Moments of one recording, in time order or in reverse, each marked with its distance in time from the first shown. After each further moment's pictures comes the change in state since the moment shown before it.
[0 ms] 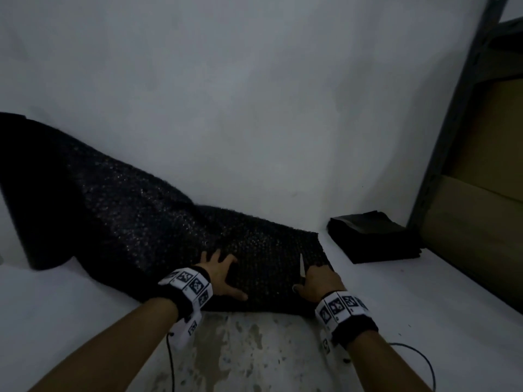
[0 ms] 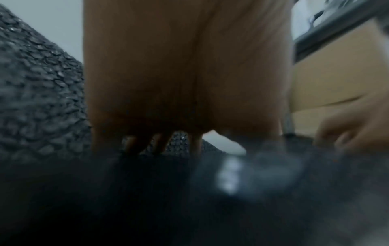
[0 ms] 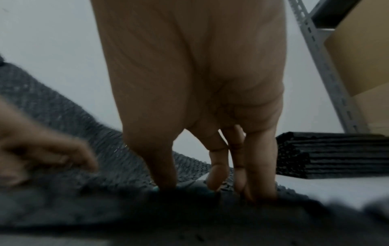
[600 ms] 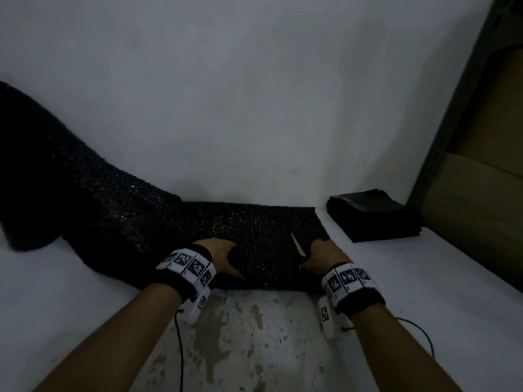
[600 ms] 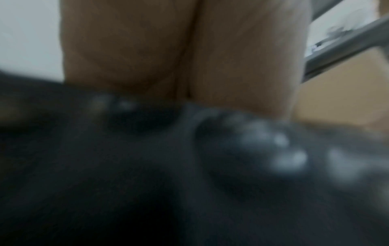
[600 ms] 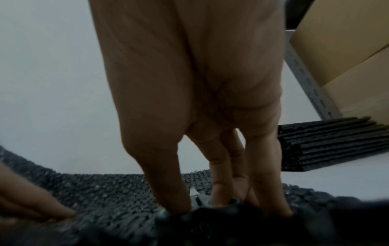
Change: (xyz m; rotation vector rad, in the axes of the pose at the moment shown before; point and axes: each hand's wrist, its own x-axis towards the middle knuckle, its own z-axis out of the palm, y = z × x) left_hand -0.001 0.015 -0.007 0.054 0.021 0.127; right_hand 0.018 0.008 -0.006 0.057 -0.056 0.010
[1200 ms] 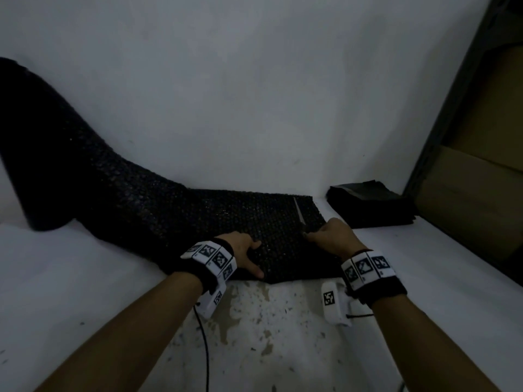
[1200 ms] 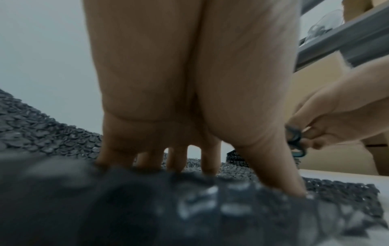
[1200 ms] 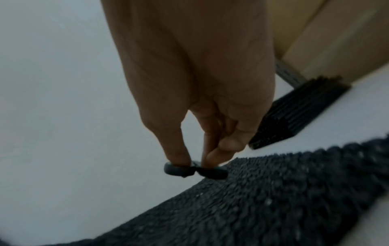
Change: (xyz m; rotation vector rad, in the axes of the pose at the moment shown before) left_hand -0.023 0.029 0.014 0.055 -0.095 0.087; right_hand -0.041 0.005 -0.016 0.422 0.169 -0.025
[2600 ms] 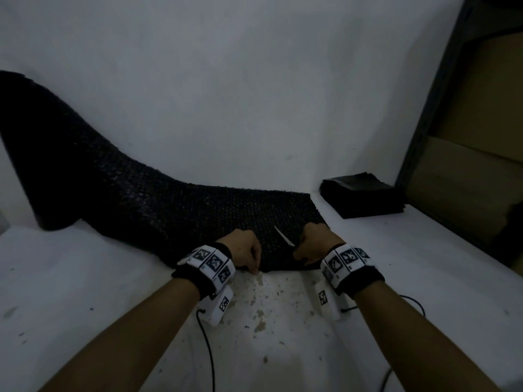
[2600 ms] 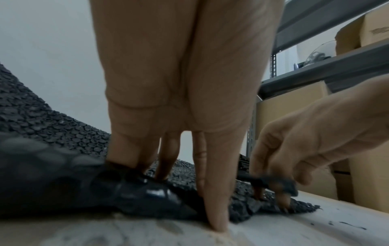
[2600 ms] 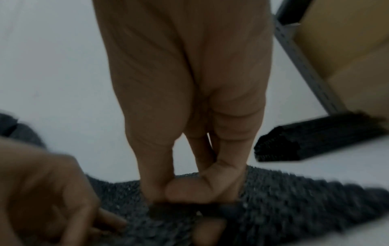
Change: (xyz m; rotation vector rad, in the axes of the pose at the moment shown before) left_hand -0.012 0.016 0.022 -0.239 0.180 0.212; right_hand -0.041 -0.011 0.004 -0.278 -0.258 -0.058
